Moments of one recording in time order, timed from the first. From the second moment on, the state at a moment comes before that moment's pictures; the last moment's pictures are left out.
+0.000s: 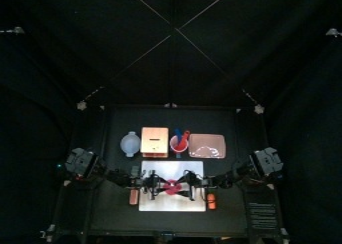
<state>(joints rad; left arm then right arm) -0.31 0.29 0.83 -0.41 -0.81 0.18 0.29 0.16 0.92 0.27 -0.76 0.16</state>
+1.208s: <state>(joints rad) -0.28 0.29 0.80 -0.33 -0.70 0.19 0.25 0.16 0.90 0.23 -0.63 0.15</state>
